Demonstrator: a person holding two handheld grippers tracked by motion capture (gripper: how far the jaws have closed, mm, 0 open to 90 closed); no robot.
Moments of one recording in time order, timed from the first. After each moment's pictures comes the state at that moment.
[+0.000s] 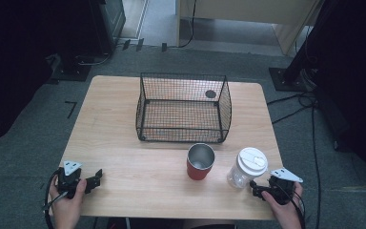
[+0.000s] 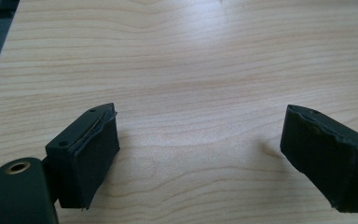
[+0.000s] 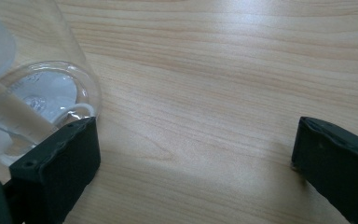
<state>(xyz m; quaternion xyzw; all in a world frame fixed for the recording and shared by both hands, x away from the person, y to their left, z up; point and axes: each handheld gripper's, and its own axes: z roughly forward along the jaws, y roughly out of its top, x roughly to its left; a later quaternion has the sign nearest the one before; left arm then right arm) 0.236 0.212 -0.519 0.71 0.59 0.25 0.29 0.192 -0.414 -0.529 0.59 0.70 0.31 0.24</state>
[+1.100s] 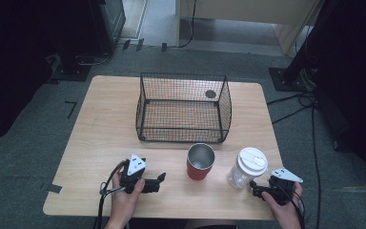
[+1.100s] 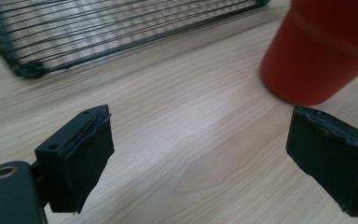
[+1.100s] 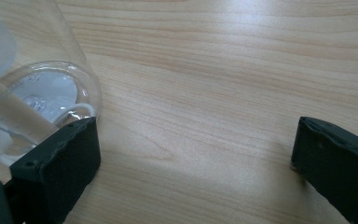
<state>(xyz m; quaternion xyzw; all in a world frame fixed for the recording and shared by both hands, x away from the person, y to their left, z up) 0.236 0.041 -0.487 0.80 0.40 0.14 0.43 0.192 -0.414 -0.529 0.59 0.70 0.31 0.24</state>
